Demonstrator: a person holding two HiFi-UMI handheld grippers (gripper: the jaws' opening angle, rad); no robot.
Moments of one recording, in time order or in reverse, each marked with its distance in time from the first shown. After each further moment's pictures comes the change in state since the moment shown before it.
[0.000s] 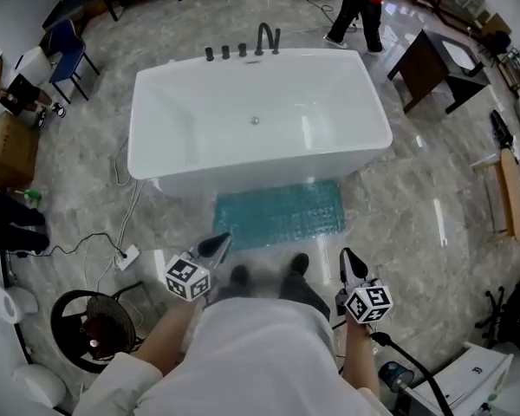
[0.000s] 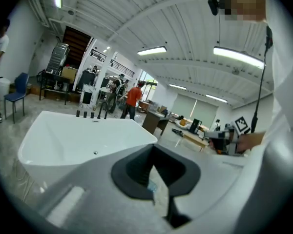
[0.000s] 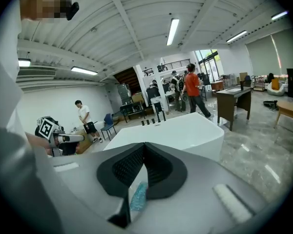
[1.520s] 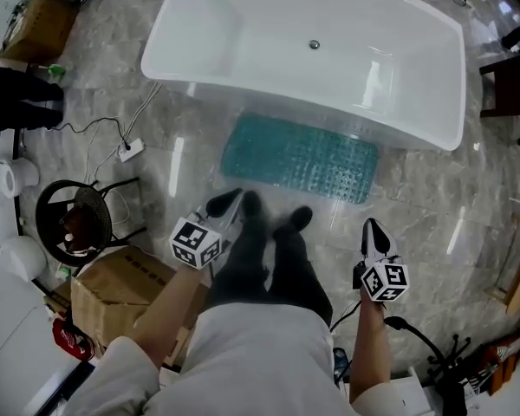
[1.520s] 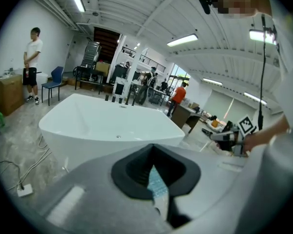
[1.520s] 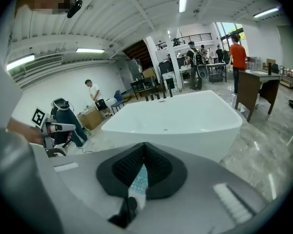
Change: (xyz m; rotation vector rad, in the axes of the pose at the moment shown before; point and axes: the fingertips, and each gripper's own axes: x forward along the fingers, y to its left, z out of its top) left arm 0.160 0.070 -0.104 -0.187 0.050 0.371; right arm 0.193 -0.195 -0.076 -0.081 0.307 0.184
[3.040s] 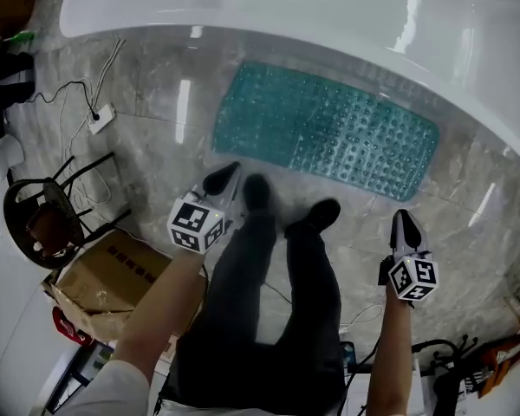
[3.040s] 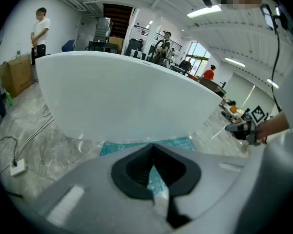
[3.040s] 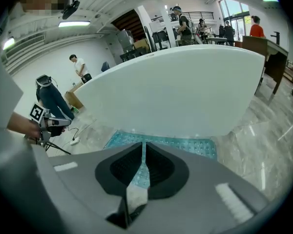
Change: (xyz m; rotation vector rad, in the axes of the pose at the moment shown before) left arm 0.280 0.264 -0.348 -0.070 0.214 0.151; right arm 0.343 -0.193 -0.307 0.035 0.239 -0.060
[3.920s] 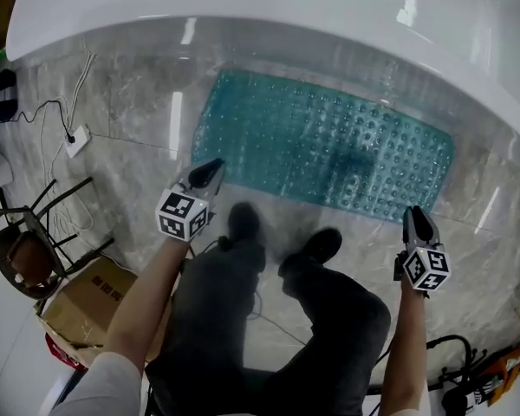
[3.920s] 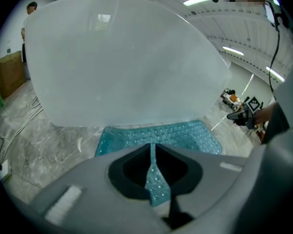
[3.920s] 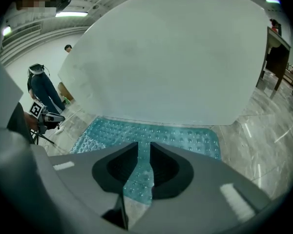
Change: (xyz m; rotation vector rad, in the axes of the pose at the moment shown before) left arm 0.173 0.110 -0.135 0.066 0.075 -0.002; right arm 0.173 -0.135 -0.106 -0.025 0.038 -0.043
